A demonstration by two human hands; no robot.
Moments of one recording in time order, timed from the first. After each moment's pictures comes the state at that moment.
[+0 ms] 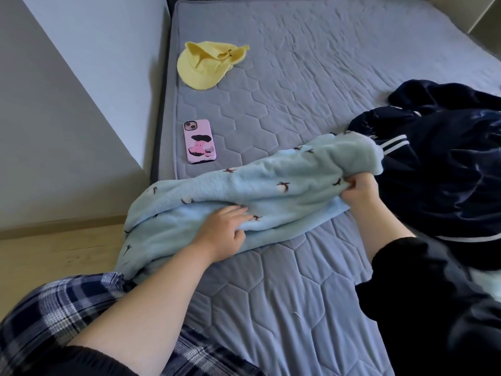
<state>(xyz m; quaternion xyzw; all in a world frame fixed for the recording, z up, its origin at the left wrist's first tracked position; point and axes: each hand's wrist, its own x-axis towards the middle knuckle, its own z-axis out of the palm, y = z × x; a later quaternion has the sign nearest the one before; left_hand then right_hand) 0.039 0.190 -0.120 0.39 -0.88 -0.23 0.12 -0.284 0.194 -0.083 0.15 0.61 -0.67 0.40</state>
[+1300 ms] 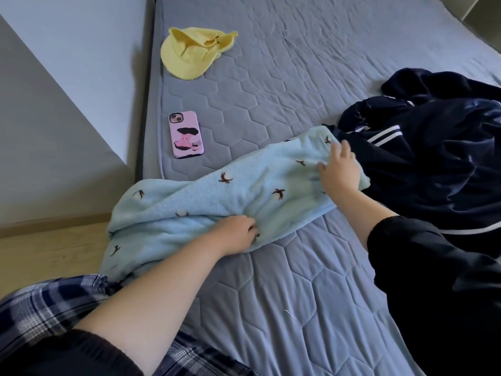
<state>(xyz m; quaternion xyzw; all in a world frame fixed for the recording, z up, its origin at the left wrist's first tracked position) -0.013 0.192 -0.112 0.42 -0.85 -0.30 -0.12 -0.287 0.178 -0.105 -0.47 0.88 -0.09 0.04</state>
